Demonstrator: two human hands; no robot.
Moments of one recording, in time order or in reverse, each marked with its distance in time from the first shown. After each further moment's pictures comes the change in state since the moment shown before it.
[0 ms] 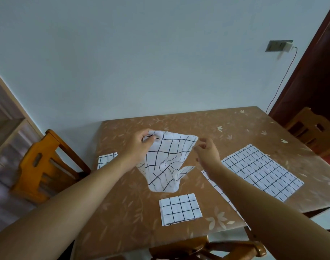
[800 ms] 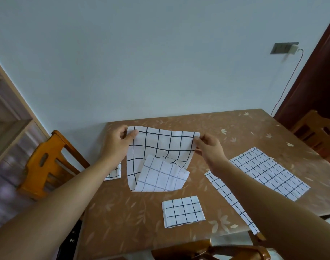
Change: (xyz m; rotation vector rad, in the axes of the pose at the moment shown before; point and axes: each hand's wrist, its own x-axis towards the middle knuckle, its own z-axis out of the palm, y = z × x) left_hand 0.002 -0.028 -0.055 0.116 0.288 -0.020; right_hand 0.006 -0.018 -0.002 0.209 -0.111 -0.149
